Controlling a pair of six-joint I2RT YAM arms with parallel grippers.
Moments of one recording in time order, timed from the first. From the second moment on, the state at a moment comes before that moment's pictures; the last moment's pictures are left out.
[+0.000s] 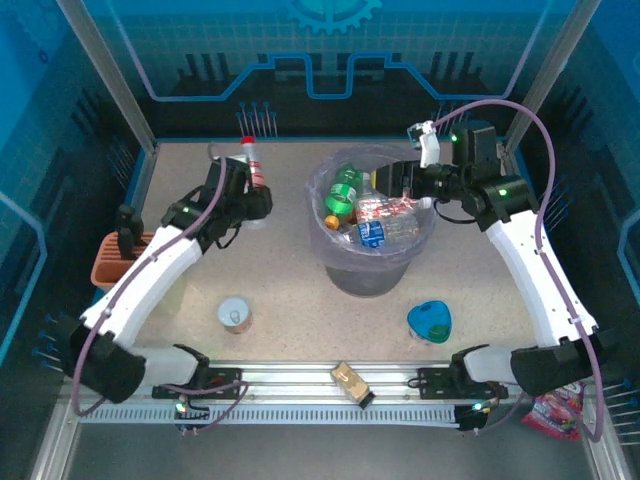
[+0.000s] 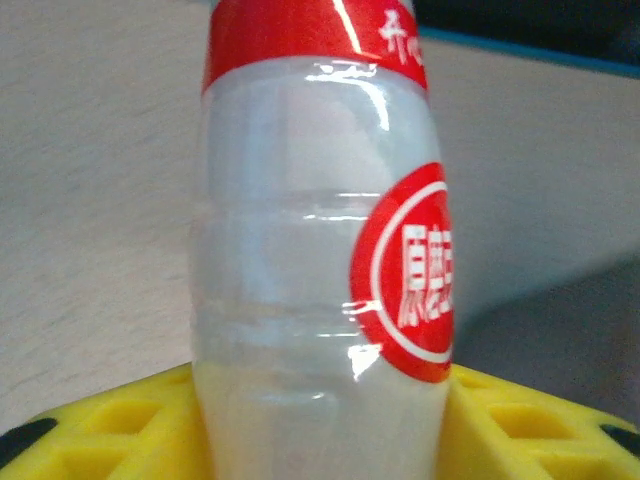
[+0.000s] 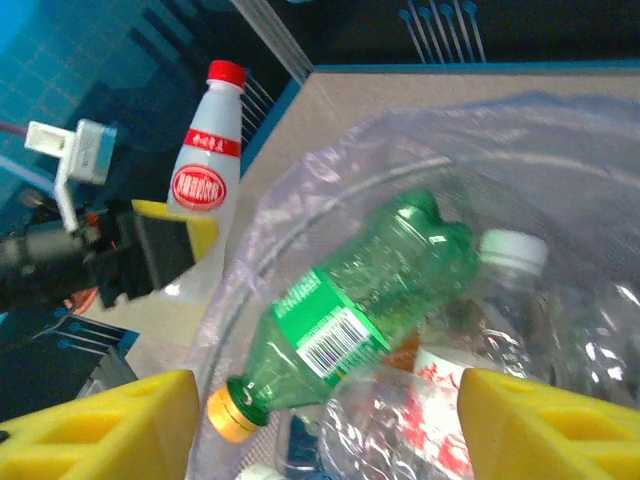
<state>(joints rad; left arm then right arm) -0.41 1.25 1.25 -0.68 -0.14 -0.44 0.28 1.32 1.55 -0.78 -0.59 0.30</state>
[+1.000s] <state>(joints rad) -0.60 1.09 1.19 -0.46 0.30 -0.22 0.52 1.56 1.74 -0.52 -0.74 0.52</state>
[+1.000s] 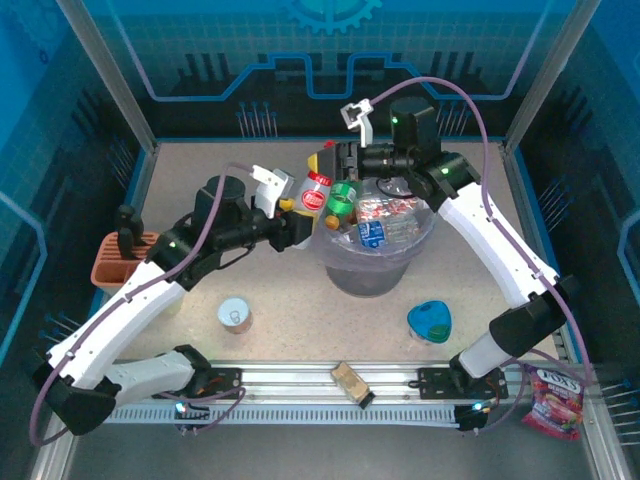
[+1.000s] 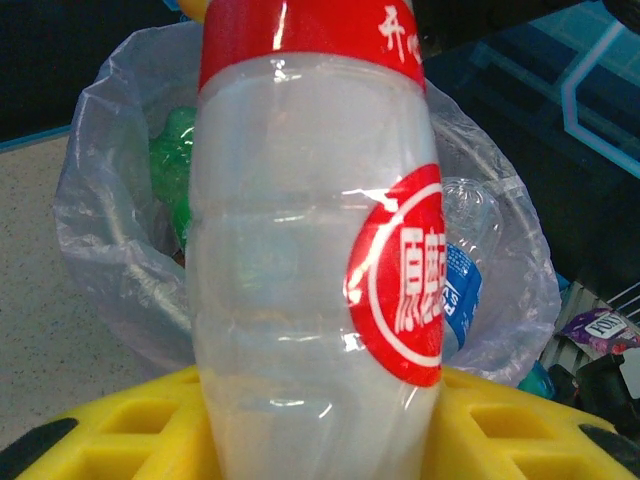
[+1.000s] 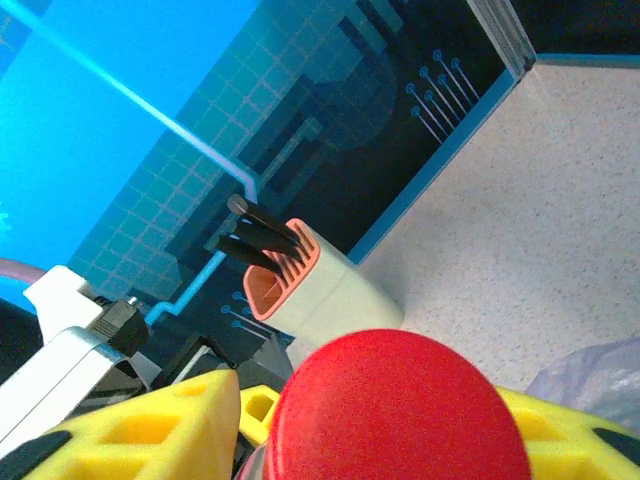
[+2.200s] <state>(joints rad) -0.61 1.29 1.22 -0.36 0.18 -0.43 0.06 1.36 1.64 -0.42 -0.60 0.41</state>
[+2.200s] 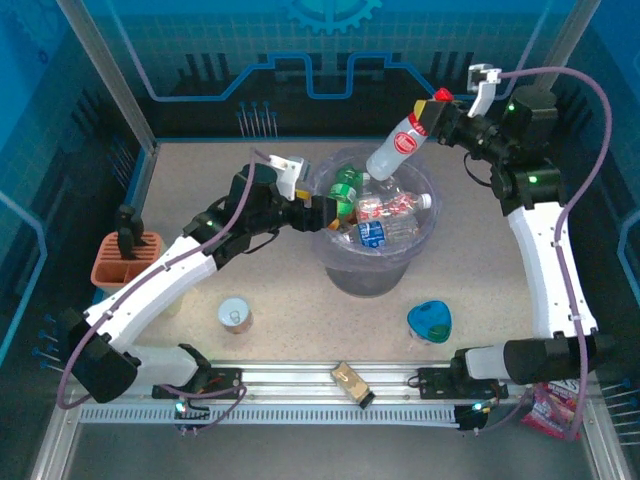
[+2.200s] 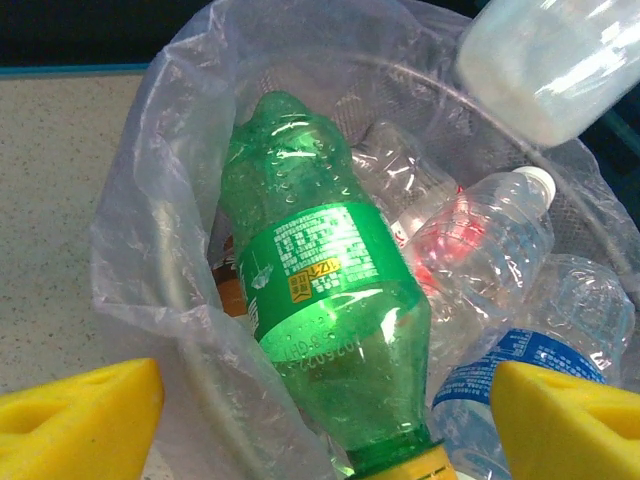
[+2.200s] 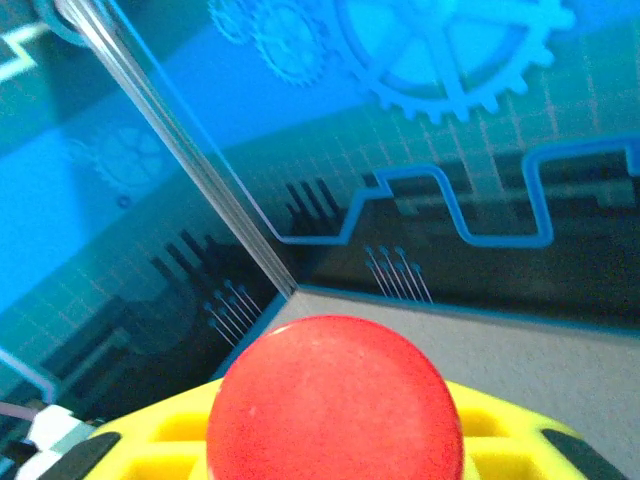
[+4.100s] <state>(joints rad) -0.61 1.39 1.21 -0.30 0.16 -0.50 0.28 1.41 1.53 -0.43 -0.43 0.24</state>
